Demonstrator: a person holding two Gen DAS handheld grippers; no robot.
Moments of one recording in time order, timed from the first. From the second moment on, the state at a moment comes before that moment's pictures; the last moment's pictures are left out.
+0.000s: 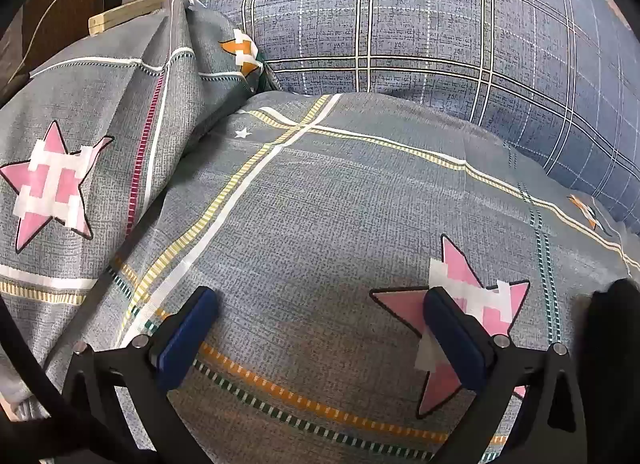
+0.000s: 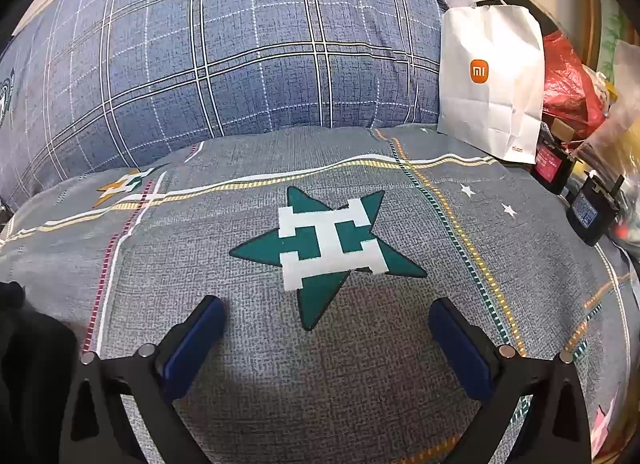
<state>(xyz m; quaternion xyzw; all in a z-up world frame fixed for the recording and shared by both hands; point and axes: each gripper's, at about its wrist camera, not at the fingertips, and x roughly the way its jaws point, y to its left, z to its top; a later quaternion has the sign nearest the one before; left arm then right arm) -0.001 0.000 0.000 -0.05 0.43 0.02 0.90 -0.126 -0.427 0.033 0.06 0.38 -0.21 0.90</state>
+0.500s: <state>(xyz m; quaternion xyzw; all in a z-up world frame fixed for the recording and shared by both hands) 0.000 0.000 0.000 -0.04 0.43 0.02 0.90 -0.125 -0.426 0.032 0.06 0.38 -0.22 0.90</state>
